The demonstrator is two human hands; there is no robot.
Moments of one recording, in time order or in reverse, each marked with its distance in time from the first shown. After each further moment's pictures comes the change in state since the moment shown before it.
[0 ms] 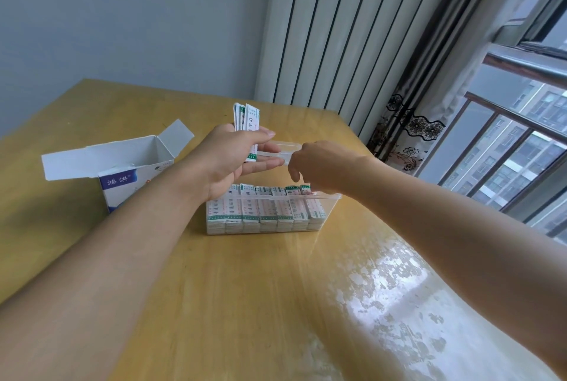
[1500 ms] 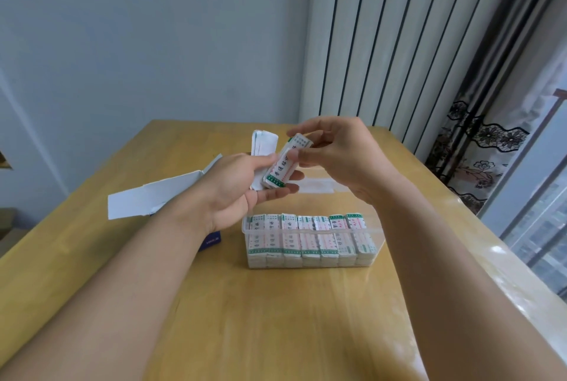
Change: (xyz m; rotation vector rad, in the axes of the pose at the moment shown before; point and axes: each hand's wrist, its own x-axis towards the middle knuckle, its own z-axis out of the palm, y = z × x) left_hand -0.004 0.015 -0.029 -0.049 -0.039 -0.073; right_hand 0.008 -0.014 -0.030 1.558 0.569 0.001
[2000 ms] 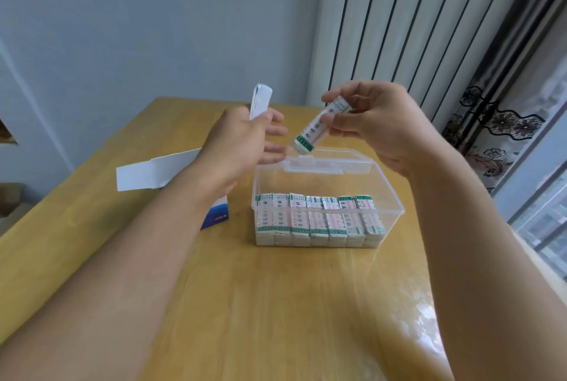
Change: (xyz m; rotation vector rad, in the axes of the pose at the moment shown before) left_hand 0.002 0.005 -0.001 0.410 0.308 0.295; right_hand 0.005 -0.002 -0.023 0.213 0.001 0.063
